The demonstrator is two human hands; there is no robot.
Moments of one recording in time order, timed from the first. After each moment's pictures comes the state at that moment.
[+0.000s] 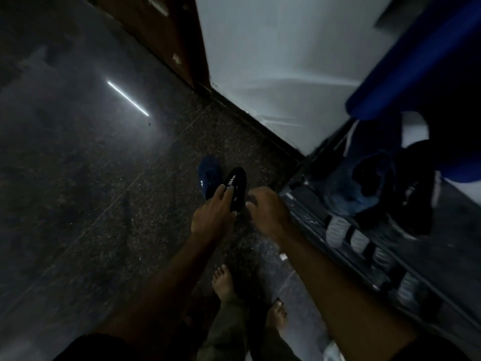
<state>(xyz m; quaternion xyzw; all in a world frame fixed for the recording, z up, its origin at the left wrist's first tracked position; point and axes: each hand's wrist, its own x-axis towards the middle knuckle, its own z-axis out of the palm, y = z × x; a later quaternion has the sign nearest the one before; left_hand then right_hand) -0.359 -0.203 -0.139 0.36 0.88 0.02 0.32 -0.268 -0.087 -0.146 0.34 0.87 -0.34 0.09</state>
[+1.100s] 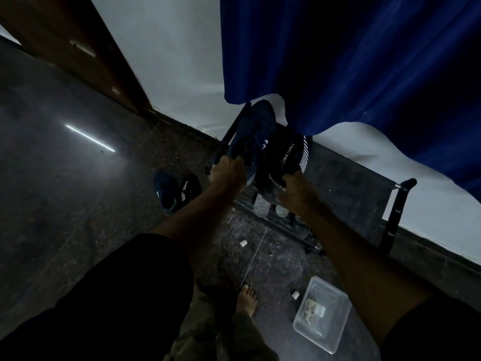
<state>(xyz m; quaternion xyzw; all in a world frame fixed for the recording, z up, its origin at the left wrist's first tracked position) -0.188 -0.041 -0.036 0.45 0.85 -0.03 0.26 -0.017 0.029 -0.064 0.49 0.83 -0.25 0.10</state>
